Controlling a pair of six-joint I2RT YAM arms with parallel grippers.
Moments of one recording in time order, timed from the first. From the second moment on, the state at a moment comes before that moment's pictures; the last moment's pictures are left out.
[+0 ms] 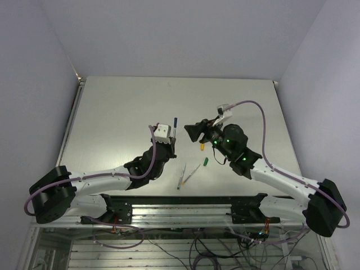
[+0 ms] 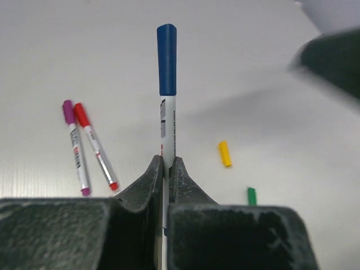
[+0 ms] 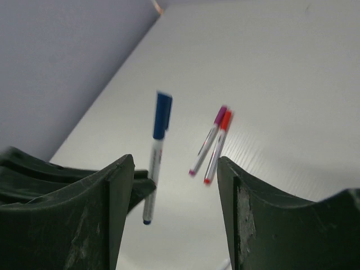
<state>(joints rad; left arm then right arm) -1.06 1.22 0.55 0.50 -0.69 -0.37 0.77 1.14 0.65 0.41 0.10 0.47</state>
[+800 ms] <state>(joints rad) -0.67 1.60 0.63 0.30 -0.63 -0.53 0.77 1.10 0.62 0.20 0.48 0.44</state>
